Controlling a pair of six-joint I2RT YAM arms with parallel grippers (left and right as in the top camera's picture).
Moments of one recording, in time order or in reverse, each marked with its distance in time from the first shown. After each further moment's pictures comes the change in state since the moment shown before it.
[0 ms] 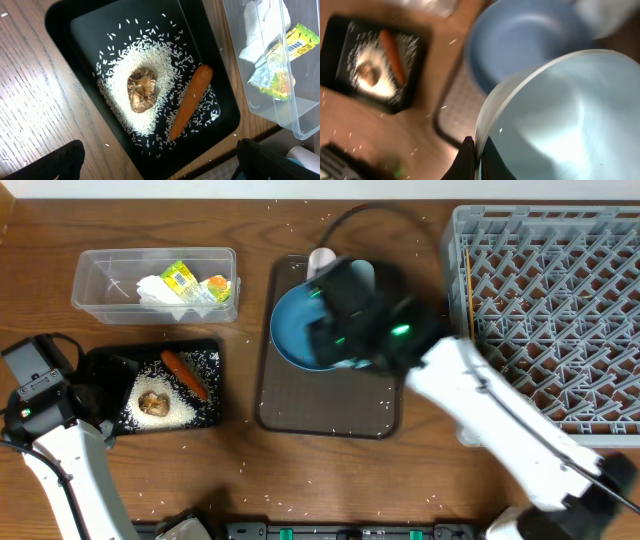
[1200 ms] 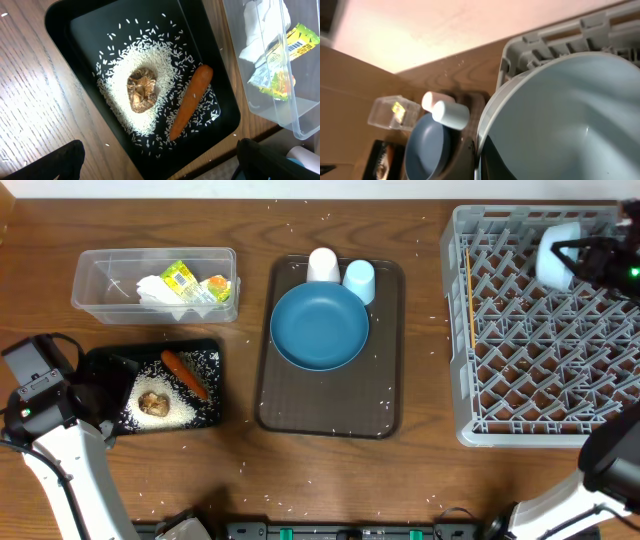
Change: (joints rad) left arm 0.000 0.000 0.000 0.000 0.000 0.000; right arm -1.249 0.223 0.001 0.275 -0.988 -0.485
